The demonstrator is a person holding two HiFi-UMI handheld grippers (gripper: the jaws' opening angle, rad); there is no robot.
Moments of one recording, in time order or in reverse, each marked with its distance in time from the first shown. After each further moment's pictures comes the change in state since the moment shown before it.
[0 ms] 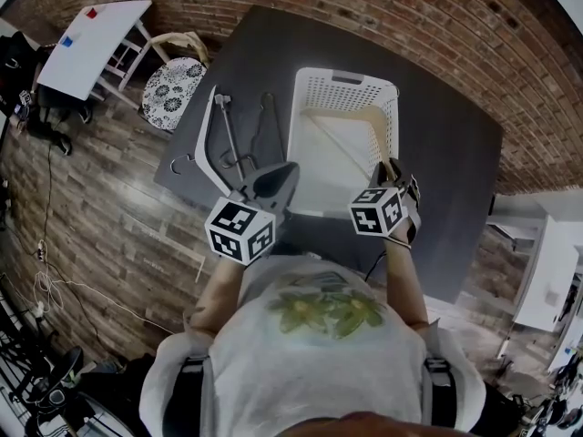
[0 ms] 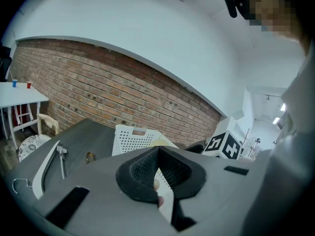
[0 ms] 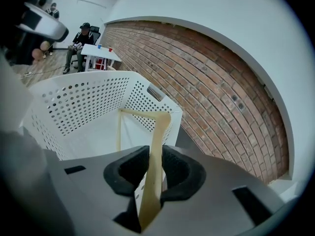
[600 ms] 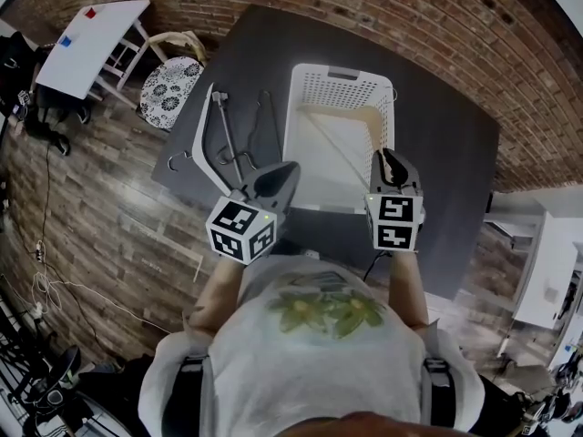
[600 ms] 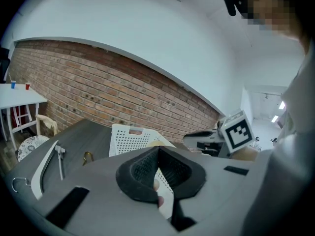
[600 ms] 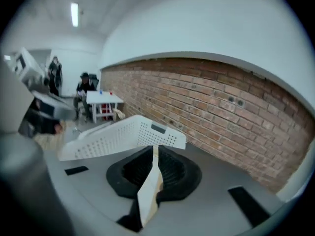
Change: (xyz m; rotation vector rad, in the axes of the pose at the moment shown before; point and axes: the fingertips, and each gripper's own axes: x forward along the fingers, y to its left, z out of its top) left arm -0.002 -0.015 -0.006 0.015 -0.001 -0.009; right arm -0.065 -0.015 0.055 0.280 -0.339 0.183
